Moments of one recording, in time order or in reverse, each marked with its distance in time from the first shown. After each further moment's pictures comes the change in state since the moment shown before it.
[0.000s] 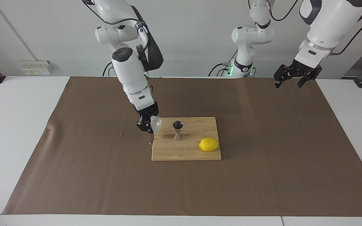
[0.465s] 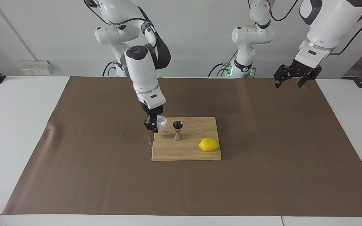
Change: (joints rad) left arm 0.000 0.000 0.000 0.000 0.000 0.000 0.000; right arm 0.084 0.067 0.000 0.117 -0.227 -0.105 0.054
